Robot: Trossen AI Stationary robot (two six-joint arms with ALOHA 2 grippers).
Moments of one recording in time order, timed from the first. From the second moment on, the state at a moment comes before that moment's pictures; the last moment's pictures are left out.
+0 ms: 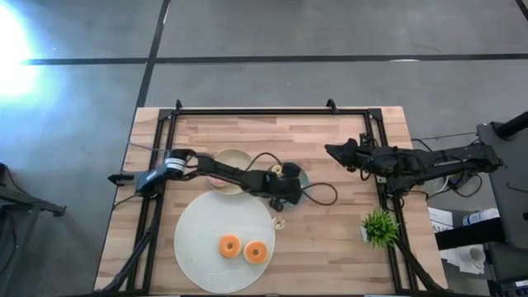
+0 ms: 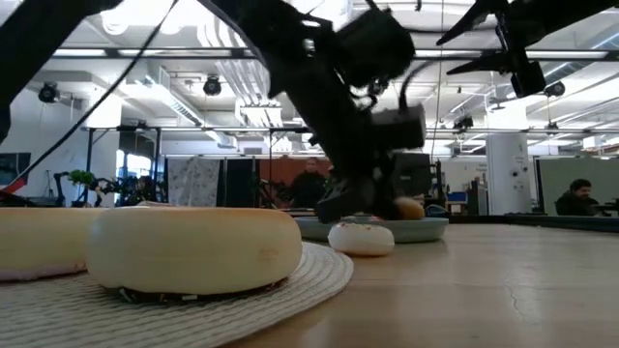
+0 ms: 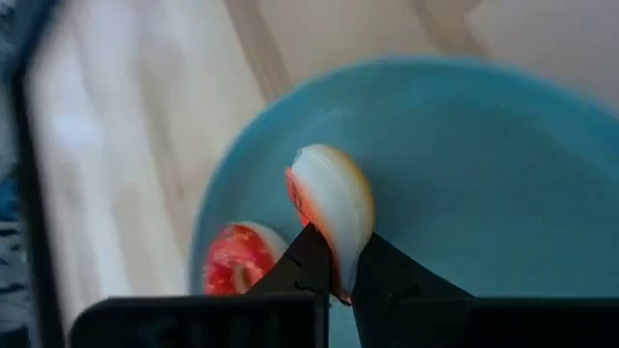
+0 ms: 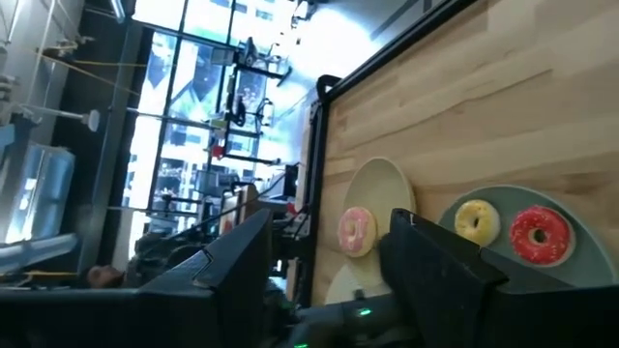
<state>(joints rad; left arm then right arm) -0.07 2.18 1.57 -0.25 -0.37 0.63 0.12 0.68 0.55 -0.18 0.59 1.52</state>
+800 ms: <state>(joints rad) -0.07 2.20 1.69 -0.46 -0.31 0.47 0.12 0.67 0.55 -0.18 0.57 1.48</state>
